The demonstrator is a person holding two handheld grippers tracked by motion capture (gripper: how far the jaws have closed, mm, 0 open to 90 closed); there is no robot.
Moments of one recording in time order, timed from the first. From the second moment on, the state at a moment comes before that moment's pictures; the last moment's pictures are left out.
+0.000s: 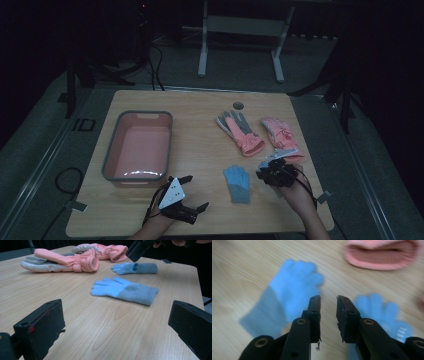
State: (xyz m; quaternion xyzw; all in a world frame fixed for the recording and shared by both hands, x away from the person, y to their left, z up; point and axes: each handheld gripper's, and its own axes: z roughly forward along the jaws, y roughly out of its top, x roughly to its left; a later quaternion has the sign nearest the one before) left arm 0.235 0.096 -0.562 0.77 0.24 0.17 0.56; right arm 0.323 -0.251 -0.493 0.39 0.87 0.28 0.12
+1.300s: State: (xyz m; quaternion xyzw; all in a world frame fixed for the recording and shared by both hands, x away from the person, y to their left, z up) left arm 0.235 0.097 -0.563 0.77 0.24 0.17 0.56; right arm 0.302 -0.299 -0.512 0.52 0.80 0.24 0.19
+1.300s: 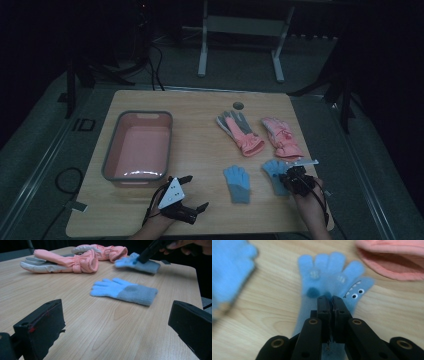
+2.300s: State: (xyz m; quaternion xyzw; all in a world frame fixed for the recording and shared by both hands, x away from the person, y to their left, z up) left arm 0.236 0.097 -0.562 0.77 0.24 0.17 0.56; right arm 0.286 -0.296 -0.515 0.51 0.82 0.22 0.14
